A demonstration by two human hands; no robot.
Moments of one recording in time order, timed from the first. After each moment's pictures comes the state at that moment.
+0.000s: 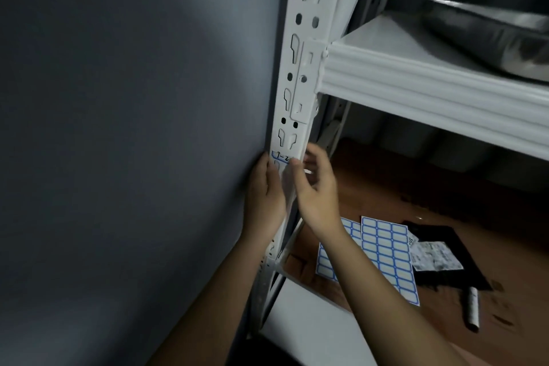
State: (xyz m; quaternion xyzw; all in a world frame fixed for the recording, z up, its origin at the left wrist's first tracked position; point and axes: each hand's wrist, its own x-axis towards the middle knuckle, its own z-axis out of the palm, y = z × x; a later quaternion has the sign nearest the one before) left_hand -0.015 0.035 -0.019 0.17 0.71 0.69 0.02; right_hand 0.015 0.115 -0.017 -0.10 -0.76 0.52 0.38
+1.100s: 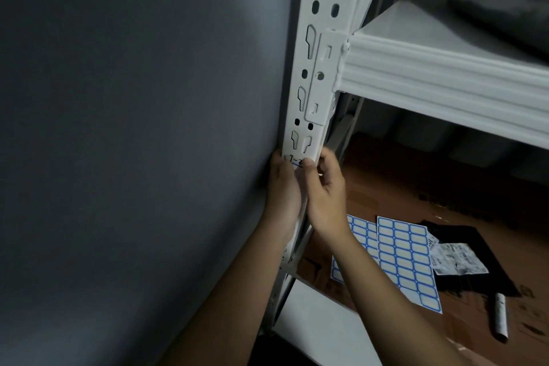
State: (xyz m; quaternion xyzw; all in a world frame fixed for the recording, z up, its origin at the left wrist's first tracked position) left_hand -0.030 0.055 -0.001 0.07 0.60 0.78 0.15; right_hand 0.004 0.109 -0.021 -0.08 -0.70 0.61 0.37
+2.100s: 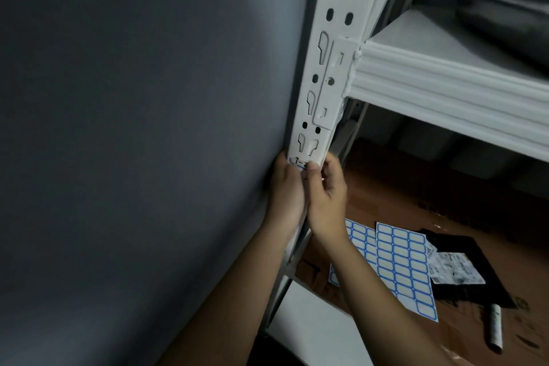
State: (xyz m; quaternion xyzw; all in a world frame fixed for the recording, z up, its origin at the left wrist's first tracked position) left_hand -0.032 0.054 -0.005 0.10 0.66 0.74 0.11; right_hand 0.000 0.103 -0.026 -0.09 -0.68 0.60 0.40
